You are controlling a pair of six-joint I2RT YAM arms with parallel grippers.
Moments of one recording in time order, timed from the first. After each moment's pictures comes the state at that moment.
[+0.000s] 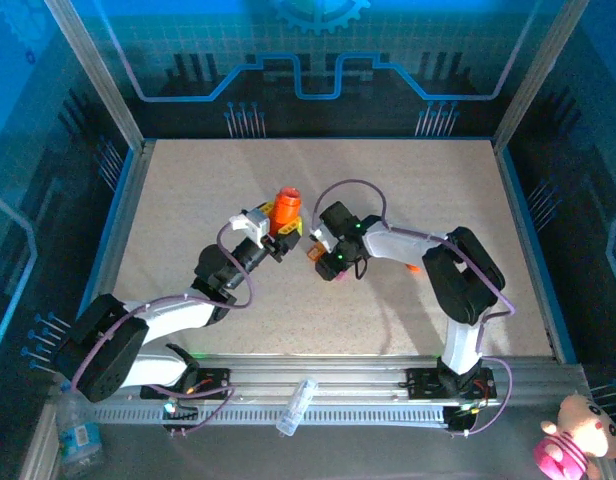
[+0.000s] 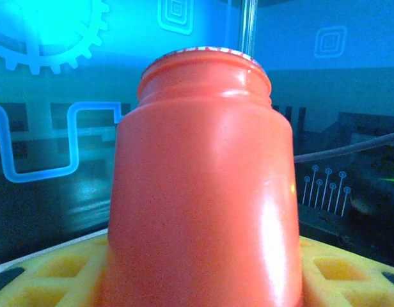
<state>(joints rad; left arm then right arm) -0.56 1.30 0.39 1.16 0.12 -0.08 0.66 1.85 1.18 -0.55 -0.08 -0.05</state>
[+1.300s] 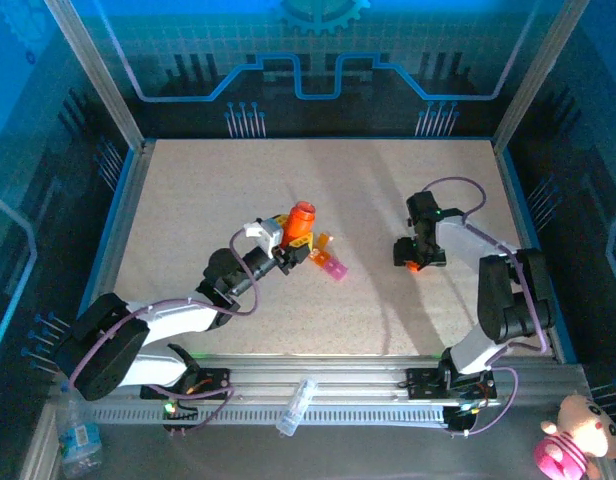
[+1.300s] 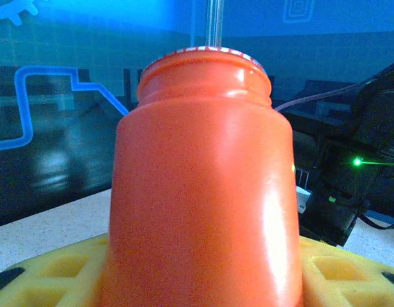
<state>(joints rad) -0.64 1.31 0.38 1.09 0.15 -0.08 0.17 1.62 0.99 -0.76 0.09 0.23</state>
